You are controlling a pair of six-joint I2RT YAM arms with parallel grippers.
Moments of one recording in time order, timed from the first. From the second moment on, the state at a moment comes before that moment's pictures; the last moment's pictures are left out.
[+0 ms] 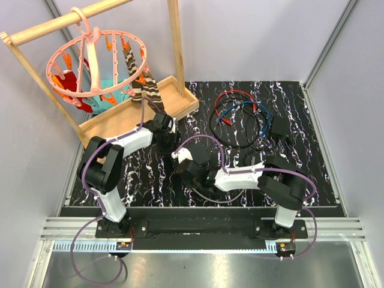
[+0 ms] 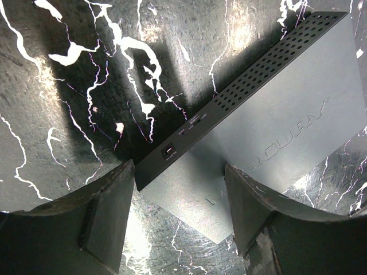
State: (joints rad) left arm -0.43 1.77 1.10 -0.46 0.23 -0.35; right arm 1.15 1.79 0.95 0.04 0.32 0.38
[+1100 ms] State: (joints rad) left arm -0.43 1.77 1.10 -0.46 0.23 -0.36; right arm 1.15 1.80 0.98 0.01 0.32 0.37
